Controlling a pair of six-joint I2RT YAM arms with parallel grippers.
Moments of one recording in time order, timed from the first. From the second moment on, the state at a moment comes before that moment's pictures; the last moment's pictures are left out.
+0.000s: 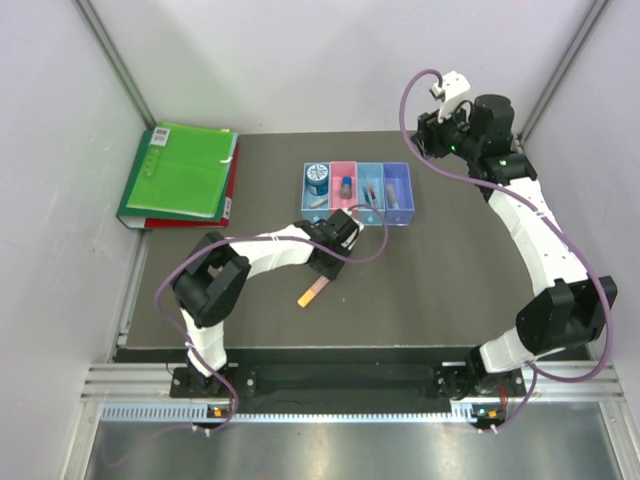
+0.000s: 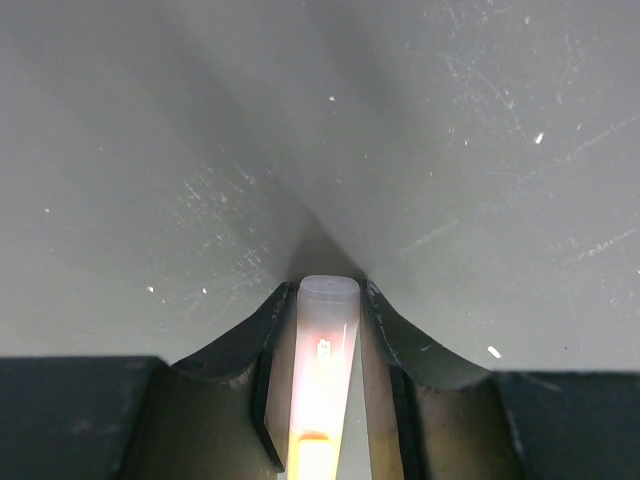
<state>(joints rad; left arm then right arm) -0.81 1.86 1.21 -0.50 -0.09 -0.18 0.20 1.51 1.55 -0.30 -0.29 -0.22</state>
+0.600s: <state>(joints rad) -0.81 1.88 1.37 -0.66 -0.20 -0.07 0.17 1.48 1.41 -0.27 -0.27 -0.19</state>
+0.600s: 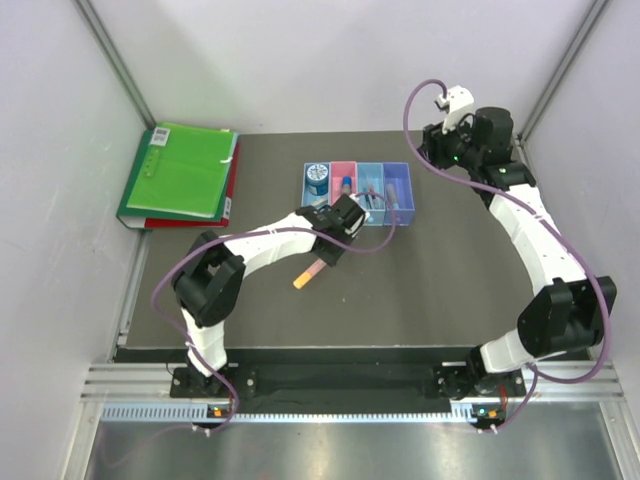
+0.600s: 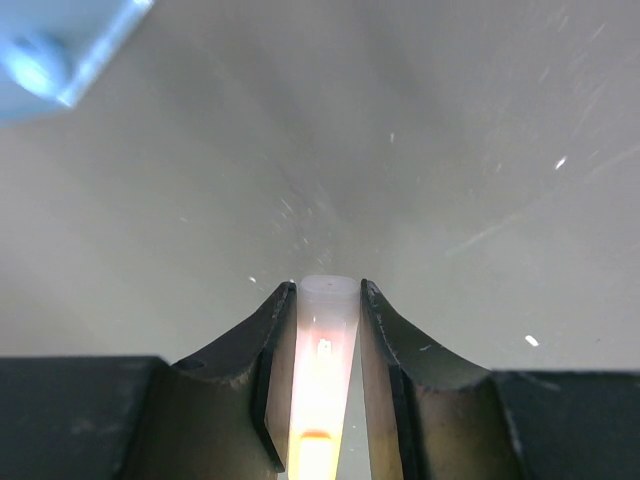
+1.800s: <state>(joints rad) -0.70 2.27 2.12 -0.28 -0.04 -0.21 -0.21 1.48 1.43 -0.28 -0.20 -0.04</state>
